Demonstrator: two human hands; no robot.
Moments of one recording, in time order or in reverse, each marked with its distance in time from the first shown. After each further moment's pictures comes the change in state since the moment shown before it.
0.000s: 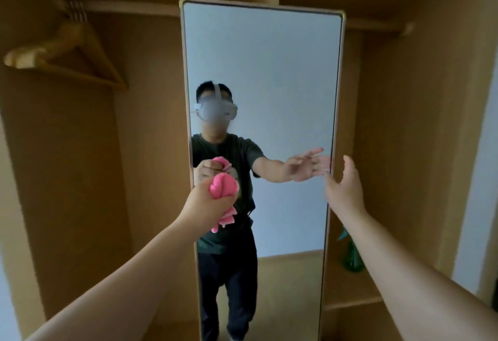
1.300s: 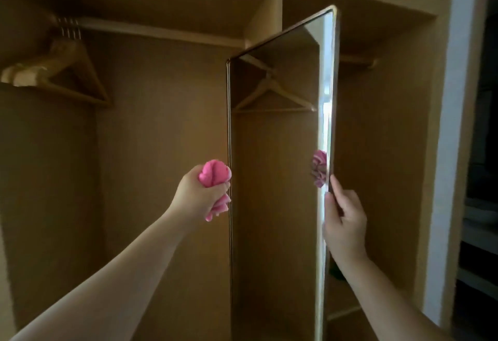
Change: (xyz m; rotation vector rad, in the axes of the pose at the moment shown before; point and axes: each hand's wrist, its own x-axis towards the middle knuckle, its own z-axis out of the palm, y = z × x) left_hand 0.026 0.025 -0.076 -0.063 -0.034 0.192; right_hand -0.089 -0.046 0.024 0.082 0.346 -0.513
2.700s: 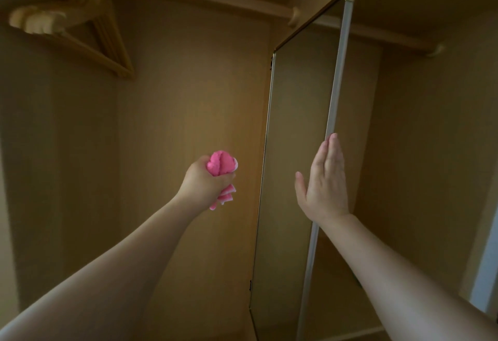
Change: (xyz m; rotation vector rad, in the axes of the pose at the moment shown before) left_hand 0.059 -0.073 -0.046 0.032 0.084 -0.063; right_hand 0.036 0.018 0.140 -0.752 -0.389 -0.277
